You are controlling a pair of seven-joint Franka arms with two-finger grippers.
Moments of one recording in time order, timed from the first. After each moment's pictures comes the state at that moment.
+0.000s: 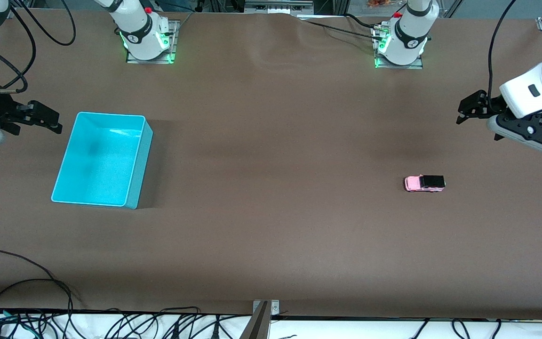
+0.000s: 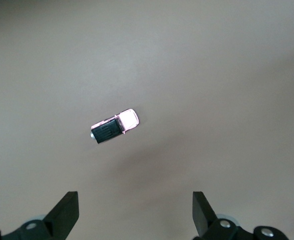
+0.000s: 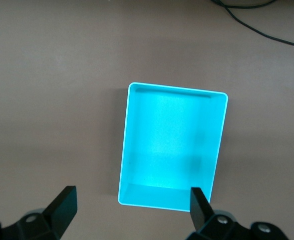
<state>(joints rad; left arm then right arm) 0.01 0.06 -0.05 -1.62 -0.04 1.61 0.41 0.15 0.12 -0.12 -1.47 0.02 1.58 -0.01</state>
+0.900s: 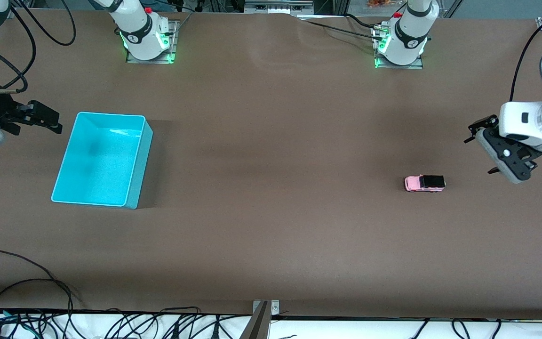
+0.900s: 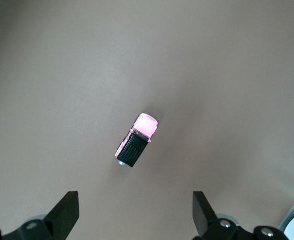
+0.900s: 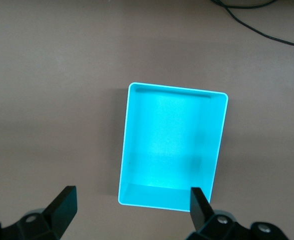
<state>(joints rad) 0.06 0.21 -0.04 -1.62 -0.01 1.72 1.03 0.15 0.12 -0.12 -1.47 0.02 1.58 -0.01</state>
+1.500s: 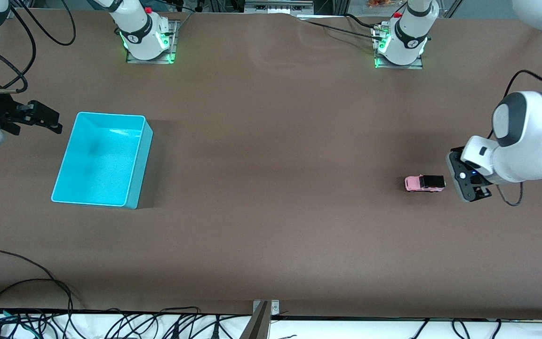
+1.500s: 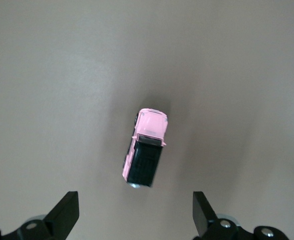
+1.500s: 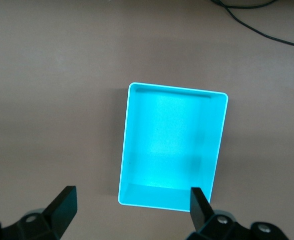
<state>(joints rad) 0.06 0.37 -0.04 -1.75 0.04 1.97 1.33 0.15 0.12 -0.12 -1.47 0.02 1.58 -0.01</state>
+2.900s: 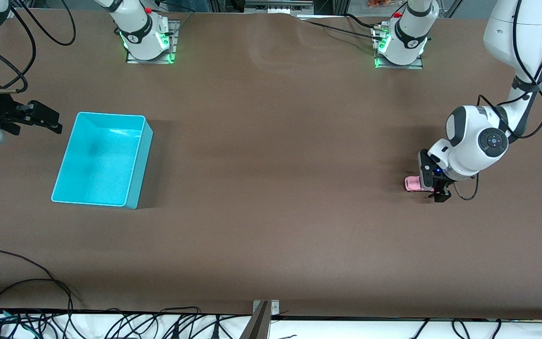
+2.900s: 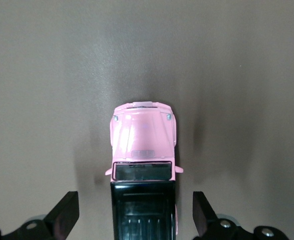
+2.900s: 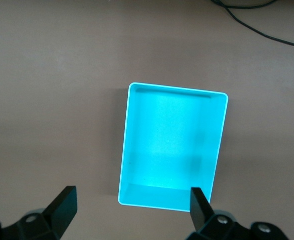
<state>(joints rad) 0.09 0.46 -0.05 -2.11 0.11 2.60 1.54 0.15 0.12 -0.12 -1.47 0.02 1.58 -0.01</state>
